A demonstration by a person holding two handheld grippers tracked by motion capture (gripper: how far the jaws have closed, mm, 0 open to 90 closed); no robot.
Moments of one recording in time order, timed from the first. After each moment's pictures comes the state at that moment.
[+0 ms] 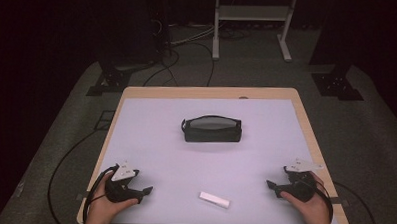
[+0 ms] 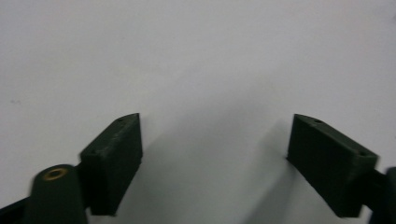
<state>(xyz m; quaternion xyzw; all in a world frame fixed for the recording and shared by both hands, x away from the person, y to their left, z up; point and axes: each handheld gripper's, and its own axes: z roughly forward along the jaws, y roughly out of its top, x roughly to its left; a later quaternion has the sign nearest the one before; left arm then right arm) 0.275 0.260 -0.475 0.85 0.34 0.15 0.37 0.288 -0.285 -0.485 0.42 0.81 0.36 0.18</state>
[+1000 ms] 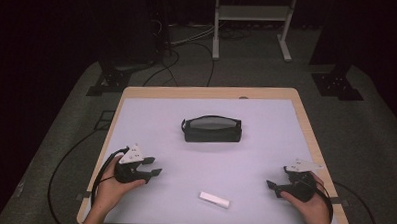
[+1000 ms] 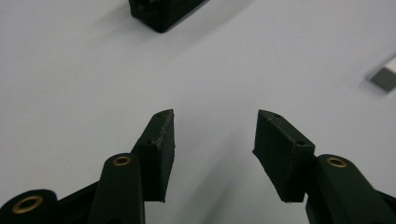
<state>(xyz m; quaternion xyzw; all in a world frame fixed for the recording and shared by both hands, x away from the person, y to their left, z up) 0.315 0.234 -0.441 0.86 0.27 0.15 0.40 0.288 -0.285 -0.485 0.42 0.81 0.36 0.18</state>
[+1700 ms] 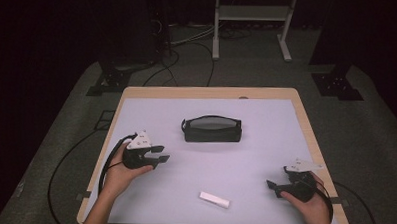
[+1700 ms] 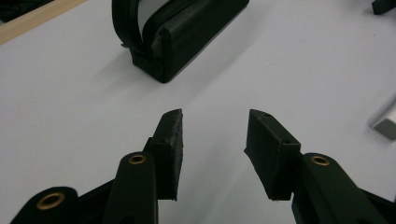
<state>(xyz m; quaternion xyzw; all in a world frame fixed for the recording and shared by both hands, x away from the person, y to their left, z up) 0.346 0.213 -0.420 0.86 0.25 0.14 0.43 0.289 -0.285 -0.485 0.42 0.81 0.36 0.18</state>
